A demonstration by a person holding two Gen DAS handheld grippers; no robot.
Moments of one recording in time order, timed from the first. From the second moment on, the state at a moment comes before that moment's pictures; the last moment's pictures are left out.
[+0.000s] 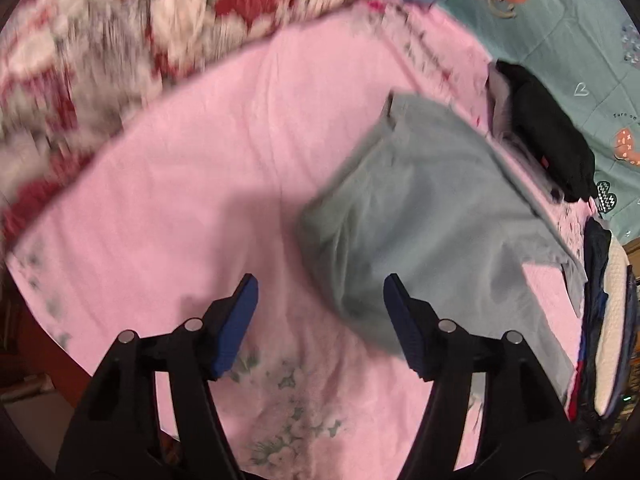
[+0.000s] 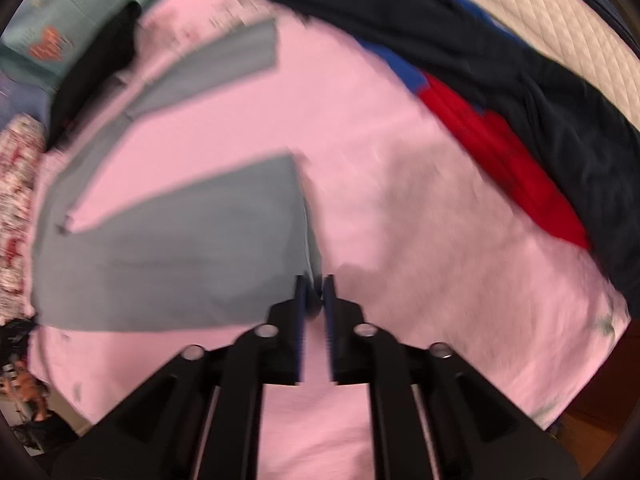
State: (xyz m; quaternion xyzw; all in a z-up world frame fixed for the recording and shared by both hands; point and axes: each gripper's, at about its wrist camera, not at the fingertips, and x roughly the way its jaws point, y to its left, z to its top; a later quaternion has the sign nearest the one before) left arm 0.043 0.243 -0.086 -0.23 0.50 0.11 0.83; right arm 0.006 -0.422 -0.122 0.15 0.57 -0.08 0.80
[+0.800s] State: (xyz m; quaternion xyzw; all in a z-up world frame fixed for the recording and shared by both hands) left arm 0.203 0.177 -0.127 -0.18 0.57 0.00 0.80; right arm 0.231 -0.417 -0.129 0.12 0.58 -0.04 0.80
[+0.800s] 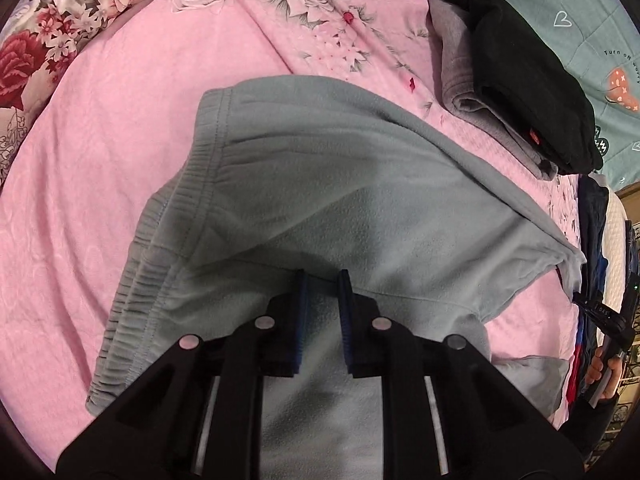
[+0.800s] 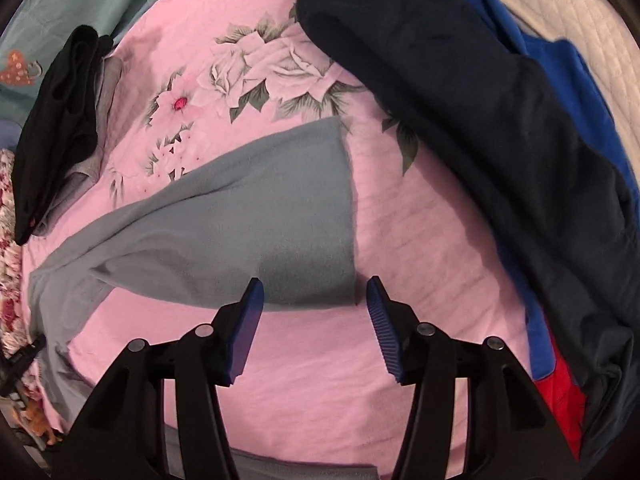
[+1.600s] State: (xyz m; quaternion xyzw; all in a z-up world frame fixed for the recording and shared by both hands) left arm 0.244 0.206 -0.052 -0.04 0.53 0.00 0.85; right arm 0.167 -0.399 -0.063 0.12 0.51 -0.05 0.85
